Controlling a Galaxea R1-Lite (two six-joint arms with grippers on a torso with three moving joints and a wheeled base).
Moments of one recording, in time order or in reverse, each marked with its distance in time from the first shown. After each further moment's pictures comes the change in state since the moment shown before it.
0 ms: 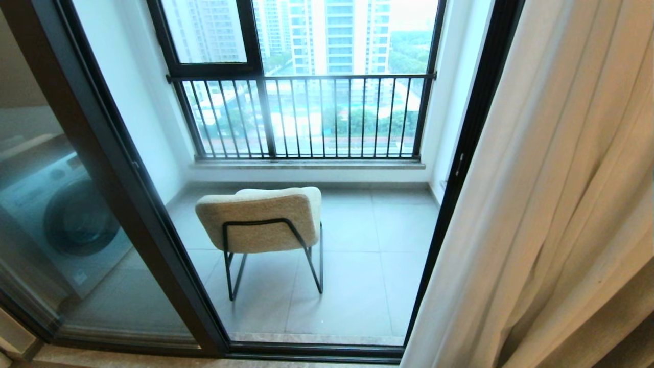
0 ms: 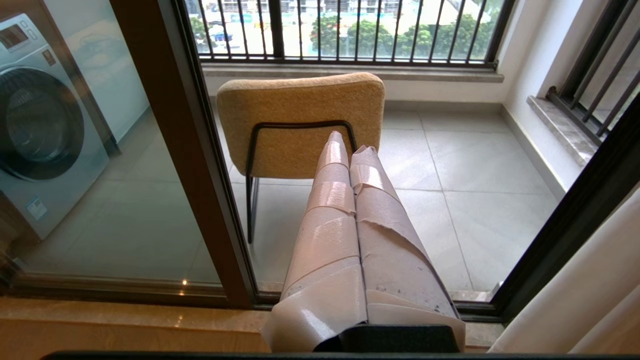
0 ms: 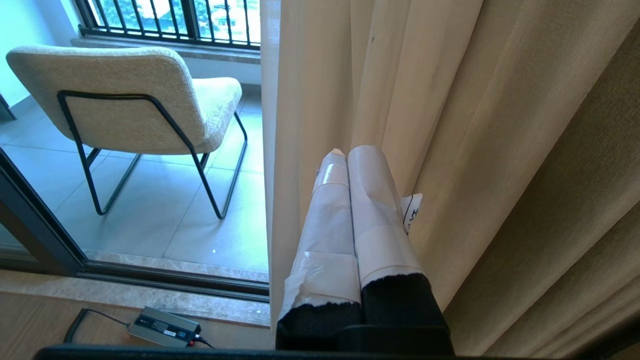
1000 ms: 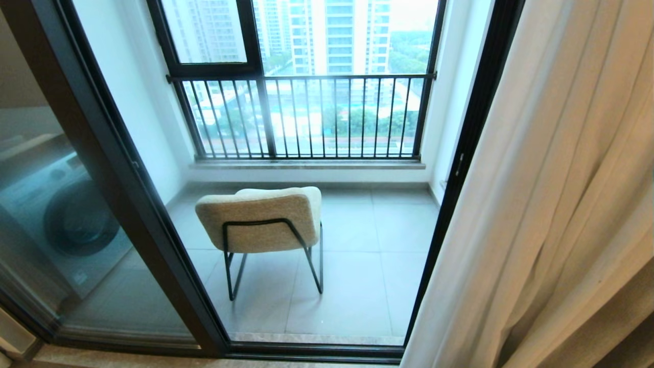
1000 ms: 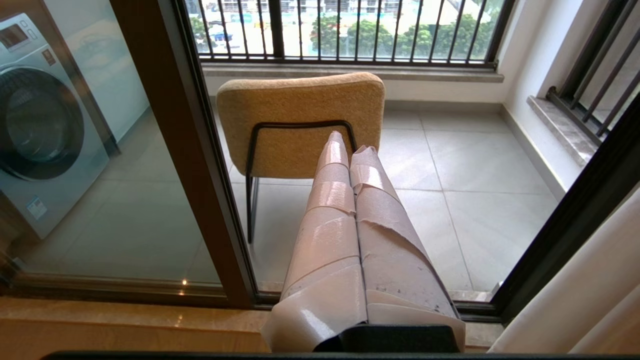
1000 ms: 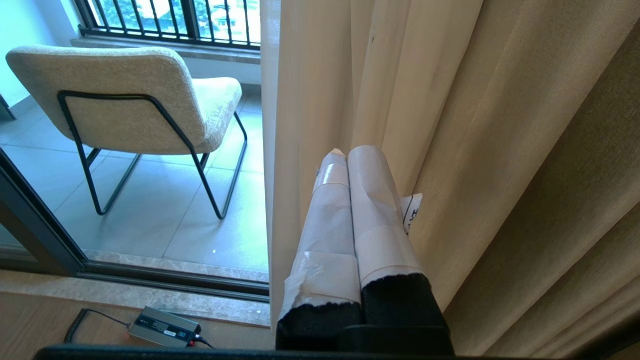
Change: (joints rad) left arm 0.000 0.000 0.000 0.000 0.000 0.000; right arm 0.000 -0.001 0.000 0.000 0.000 0.000
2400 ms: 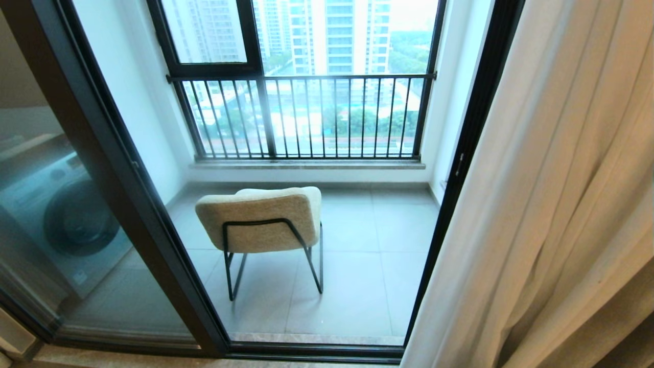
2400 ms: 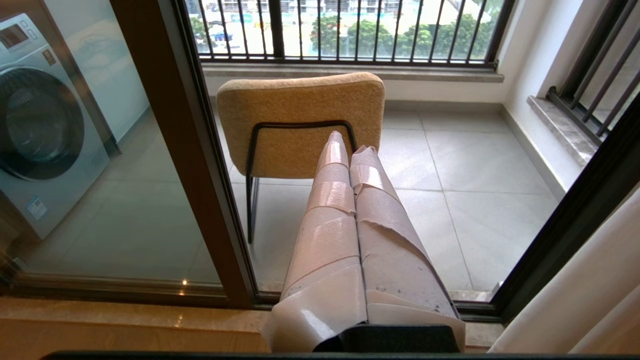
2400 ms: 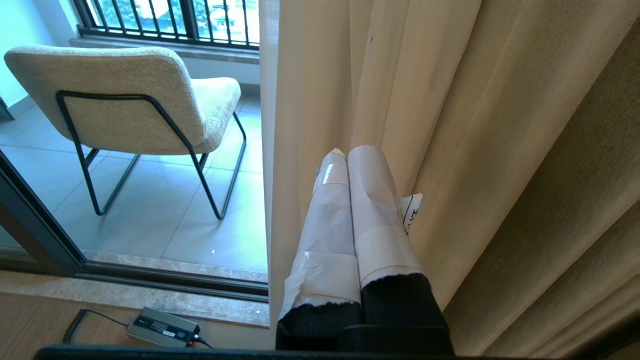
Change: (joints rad) left arm 0.000 0.000 0.000 0.000 0.000 0.000; right arm 0.000 0.006 0.000 -0.002 -0.002 -0.002
